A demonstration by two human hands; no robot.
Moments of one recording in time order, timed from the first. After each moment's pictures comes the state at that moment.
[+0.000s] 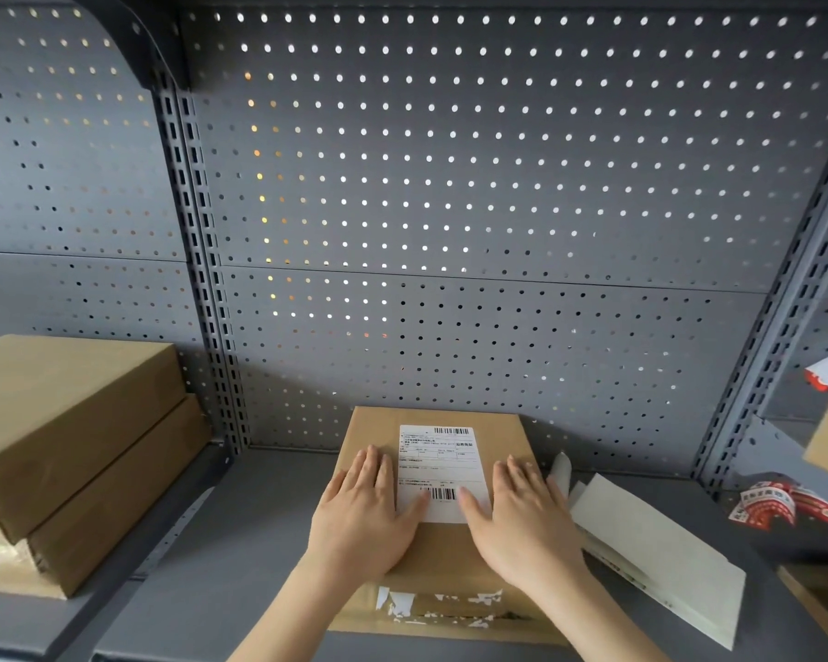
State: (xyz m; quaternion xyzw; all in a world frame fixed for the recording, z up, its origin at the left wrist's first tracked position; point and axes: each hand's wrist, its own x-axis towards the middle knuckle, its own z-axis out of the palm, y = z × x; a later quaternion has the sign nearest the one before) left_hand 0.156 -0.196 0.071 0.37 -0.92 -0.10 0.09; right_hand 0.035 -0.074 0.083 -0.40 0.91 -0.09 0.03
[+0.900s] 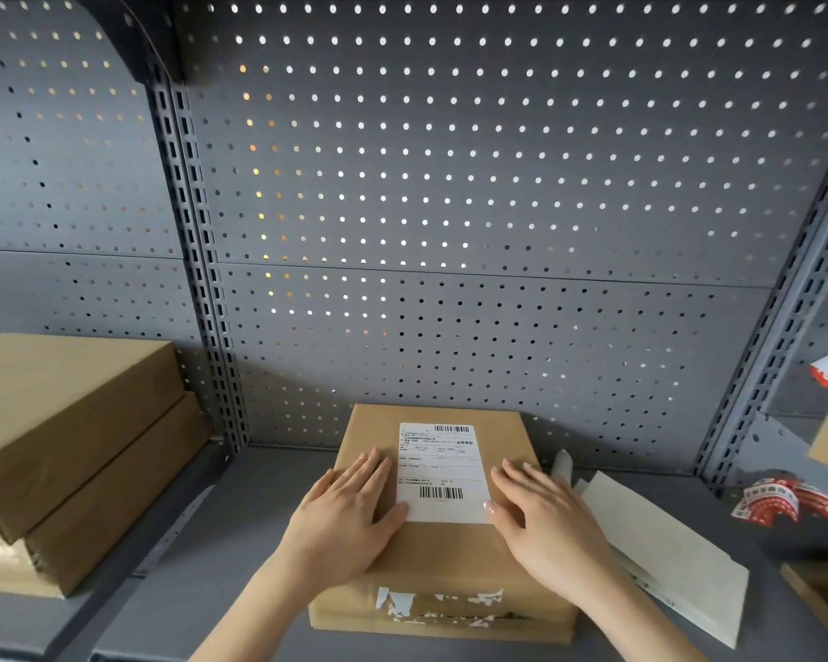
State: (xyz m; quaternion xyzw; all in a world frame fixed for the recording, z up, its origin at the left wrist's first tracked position) left_hand 0.178 -0.213 0.071 0.29 -0.95 -0.08 0.06; right_hand 0.010 -0.053 0.075 -0.47 0.87 -0.13 0.03
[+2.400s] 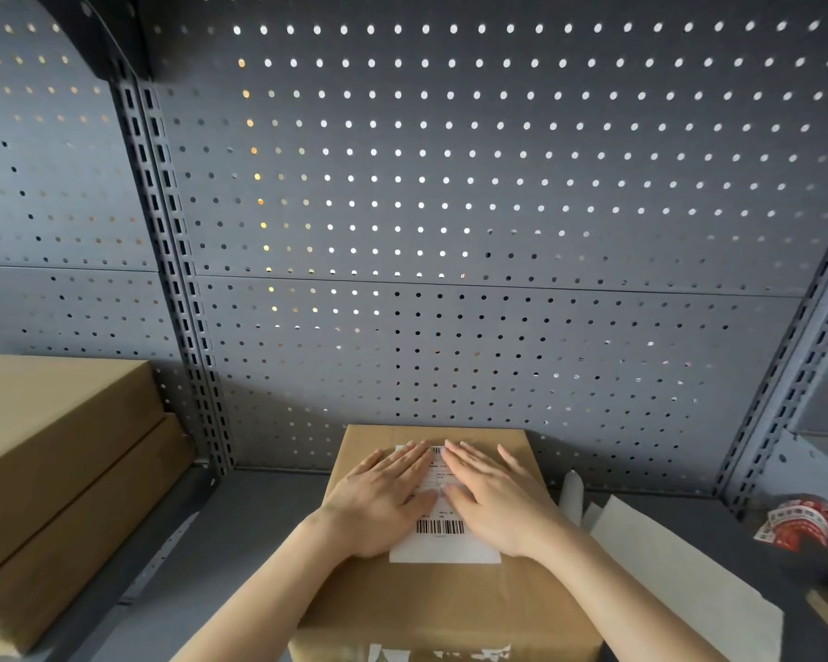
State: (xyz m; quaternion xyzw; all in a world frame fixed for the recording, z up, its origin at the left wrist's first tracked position) left_hand 0.110 -0.253 0.076 0.18 -0.98 -0.09 0.00; right_hand -0.023 -0.129 0.081 -0.58 0.81 -0.07 0.07
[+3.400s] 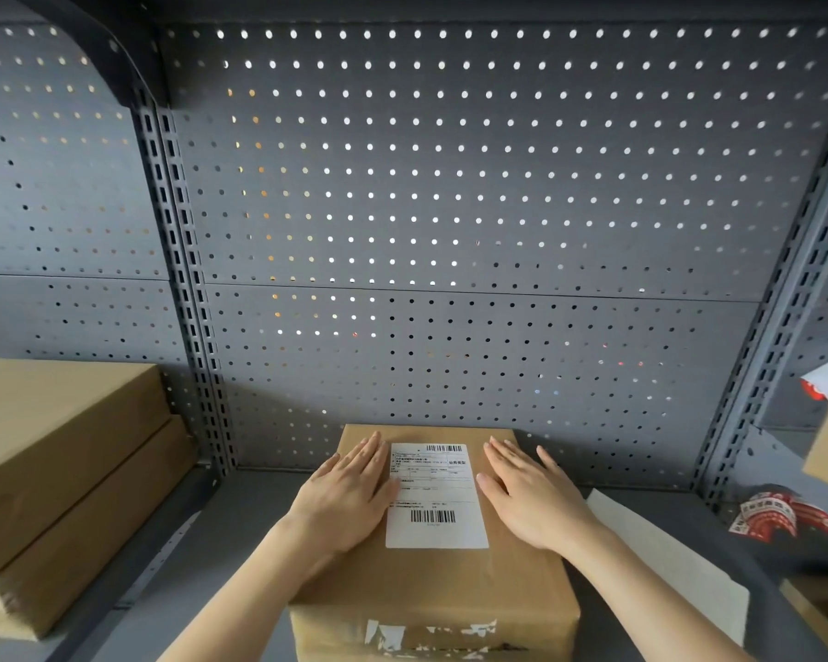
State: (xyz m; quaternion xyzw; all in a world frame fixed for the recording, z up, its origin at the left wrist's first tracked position) left_hand 0.141 -0.248 0.082 0.28 -0.96 -0.09 0.04; right_hand -0.038 -0.091 0.083 -0.50 0.86 -0.07 0.04
